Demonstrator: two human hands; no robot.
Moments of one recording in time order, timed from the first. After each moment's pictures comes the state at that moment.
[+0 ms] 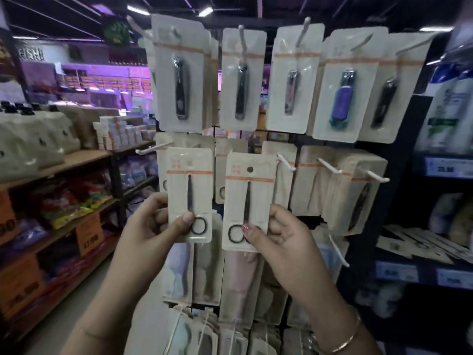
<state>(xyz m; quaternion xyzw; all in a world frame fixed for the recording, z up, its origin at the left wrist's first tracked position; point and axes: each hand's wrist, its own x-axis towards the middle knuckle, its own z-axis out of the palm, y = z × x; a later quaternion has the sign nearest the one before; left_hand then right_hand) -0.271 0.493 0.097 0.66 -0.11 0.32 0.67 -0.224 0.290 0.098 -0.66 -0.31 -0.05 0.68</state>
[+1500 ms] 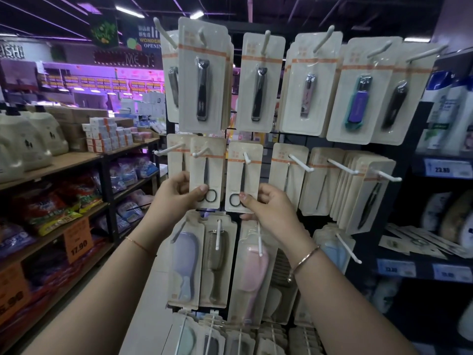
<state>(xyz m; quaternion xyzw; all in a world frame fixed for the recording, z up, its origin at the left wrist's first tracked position) -0.174 0.551 0.105 0.71 -0.09 0.23 0.66 -0.145 0.345 0.107 -0.73 -0.20 -0.06 0.65</state>
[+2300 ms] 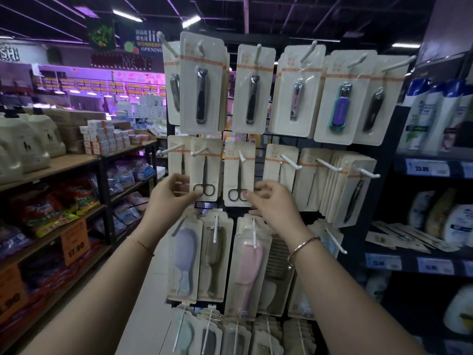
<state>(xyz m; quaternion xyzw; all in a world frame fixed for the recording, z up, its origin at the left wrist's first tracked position) -0.189 0.550 0.102 0.79 0.01 0.30 0.54 -0.150 0.330 0.114 -0.79 -0.15 -0.11 0.59</state>
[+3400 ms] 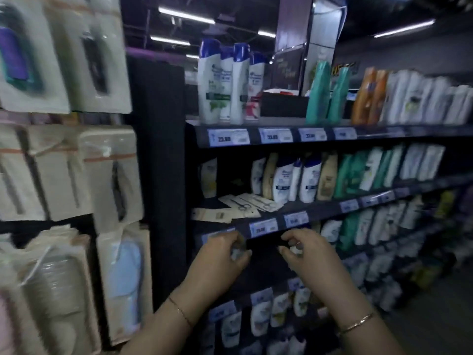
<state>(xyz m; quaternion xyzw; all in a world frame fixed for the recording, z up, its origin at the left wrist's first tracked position) -0.157 0.117 0.023 0.87 -0.31 0.14 0.35 -0.224 -0.071 0.035 -0.93 0.06 -0.25 0.24</state>
